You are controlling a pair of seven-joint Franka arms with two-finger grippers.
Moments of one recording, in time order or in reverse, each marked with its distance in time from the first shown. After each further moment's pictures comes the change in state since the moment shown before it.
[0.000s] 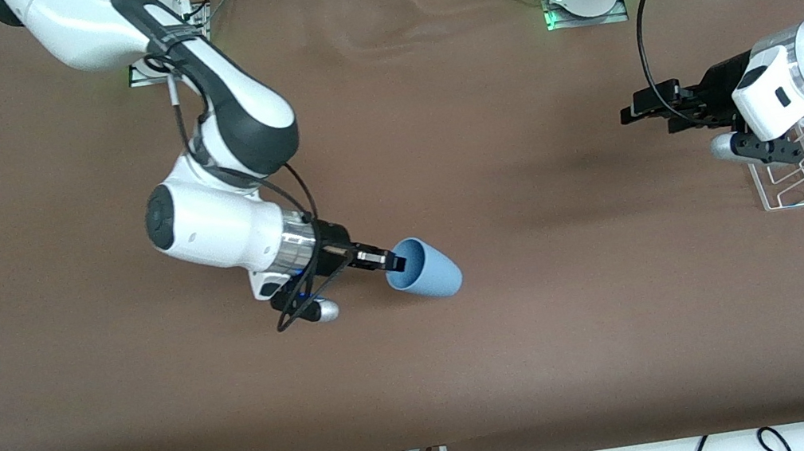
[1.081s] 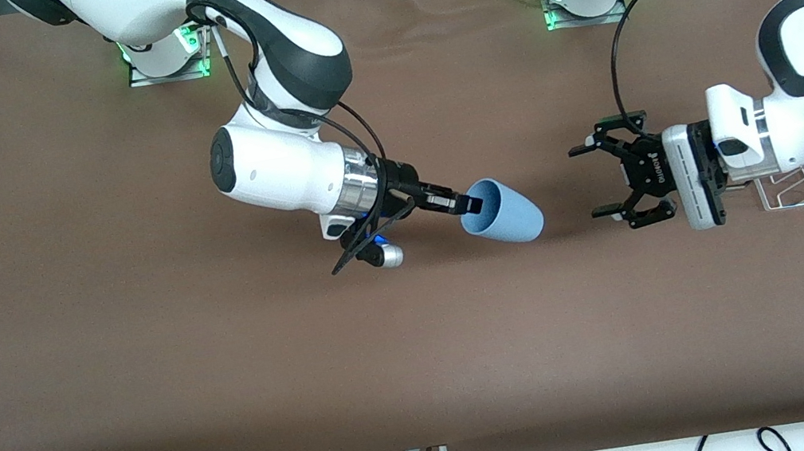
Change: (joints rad) left arm -0.048 0.151 -0.010 0.029 -0.437 0.227 1.062; right arm 0.065 0.011 0.125 0.061 0.099 0.073 0.189
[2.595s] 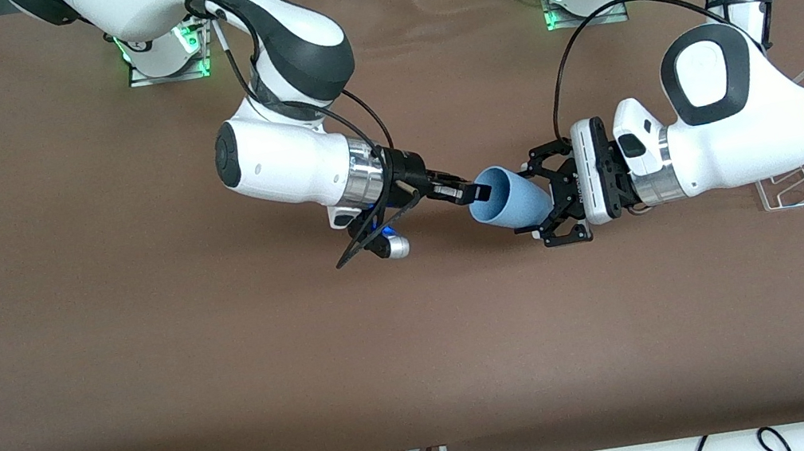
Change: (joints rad) left arm -0.123 0.059 -0.002 0.002 -0.006 0.141 0.405; right arm -0.006 0.000 0.019 0.006 0.016 -0.005 0.044
